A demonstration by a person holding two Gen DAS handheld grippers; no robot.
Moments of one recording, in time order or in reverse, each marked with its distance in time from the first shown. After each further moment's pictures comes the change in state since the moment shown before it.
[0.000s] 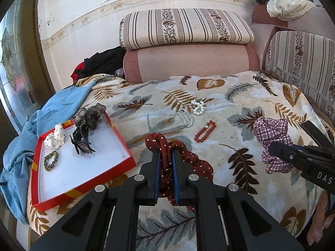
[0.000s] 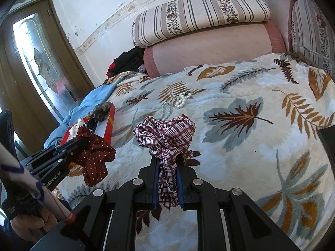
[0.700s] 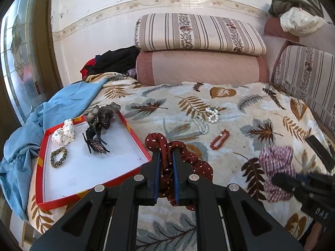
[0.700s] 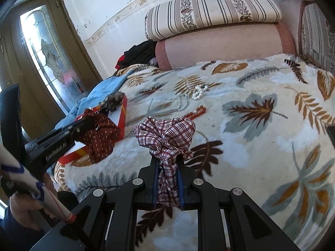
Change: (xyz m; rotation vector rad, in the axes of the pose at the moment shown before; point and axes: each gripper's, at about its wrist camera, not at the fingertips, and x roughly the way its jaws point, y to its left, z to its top) left arm -0.004 0.042 0.002 -0.095 -0.030 0.015; right arm 0.005 0.030 -0.016 -0.035 0.037 0.034
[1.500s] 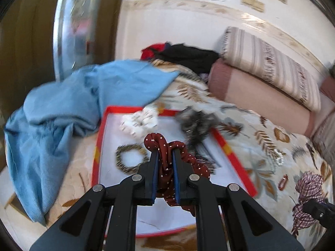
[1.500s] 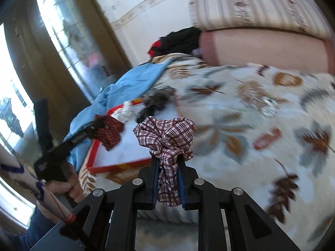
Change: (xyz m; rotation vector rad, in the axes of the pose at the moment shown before) left arm 0.025 0.206 -0.007 -0.401 0.005 0.164; right arm 0.072 0.133 0.053 -0.126 0.101 0.155
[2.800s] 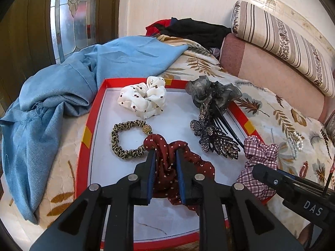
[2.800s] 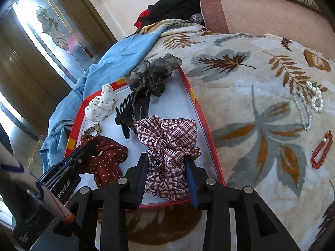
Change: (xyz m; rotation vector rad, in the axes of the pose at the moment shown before) left arm 0.046 -0.004 -0.016 0.043 0.126 0.072; right arm 0.139 0.002 0.025 0.090 0.177 -0.057
